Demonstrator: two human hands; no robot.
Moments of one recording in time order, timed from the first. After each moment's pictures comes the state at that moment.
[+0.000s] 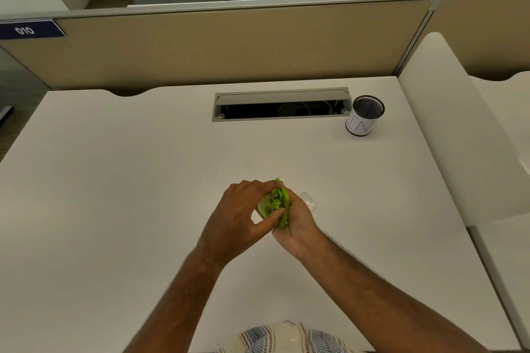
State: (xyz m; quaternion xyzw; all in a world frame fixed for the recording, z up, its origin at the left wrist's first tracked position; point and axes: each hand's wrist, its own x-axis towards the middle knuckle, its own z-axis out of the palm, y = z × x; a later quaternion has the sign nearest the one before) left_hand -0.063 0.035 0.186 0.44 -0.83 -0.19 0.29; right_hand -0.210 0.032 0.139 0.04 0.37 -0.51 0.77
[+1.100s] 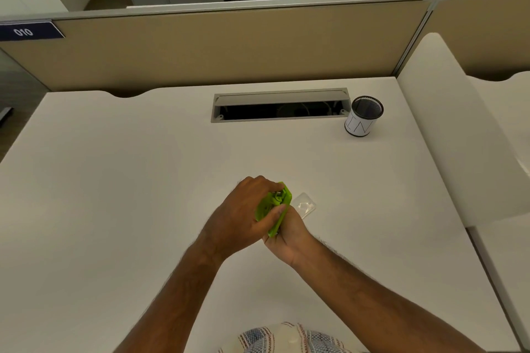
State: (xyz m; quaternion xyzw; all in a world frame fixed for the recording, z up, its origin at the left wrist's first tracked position) left_hand -0.069 0.022 0.194 0.42 -0.84 -0.24 0.25; right_hand -0.200 0.041 0.134 0.07 0.33 -0.50 0.80
